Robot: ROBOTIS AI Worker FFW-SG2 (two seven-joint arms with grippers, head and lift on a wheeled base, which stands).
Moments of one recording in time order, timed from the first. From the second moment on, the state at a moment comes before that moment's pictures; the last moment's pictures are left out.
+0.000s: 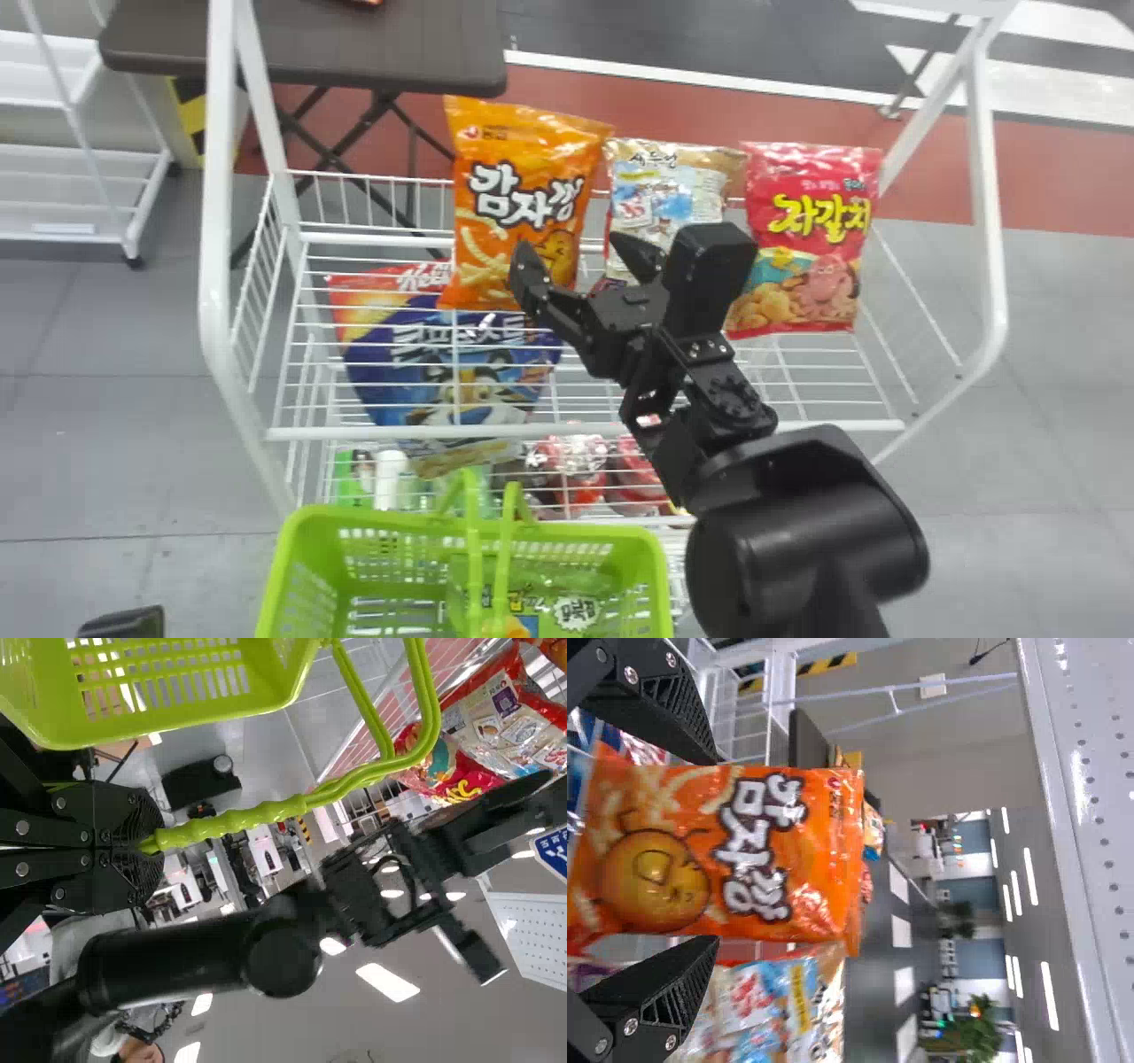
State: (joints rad) left arm 0.74 0.11 0.05 -2.19 0.56 1.01 -1.06; right arm 0.15 -0.05 0.21 -1.90 -0.07 0.32 0.02
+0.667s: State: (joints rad) left arm 0.71 0.13 0.05 -2.15 0.59 1.01 -1.08; right arm -0.12 0.00 0.27 -1.53 -0.03 0.25 -0.01
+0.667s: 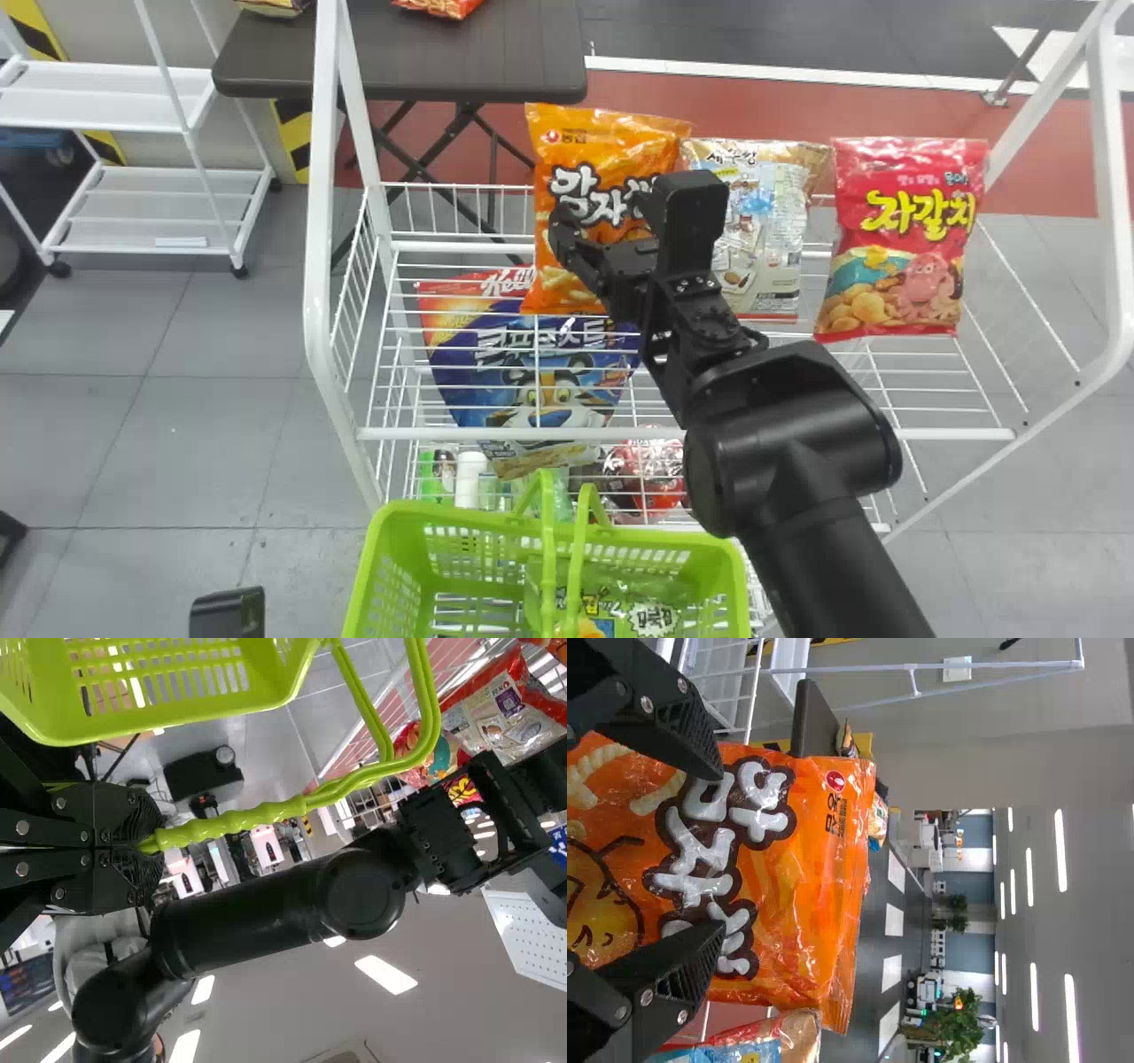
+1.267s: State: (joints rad) left arm 0.71 0.13 0.05 -2.16 0.60 1.01 -1.08; right arm -0.13 0.00 0.28 -1.52 -0.01 0.31 0.07
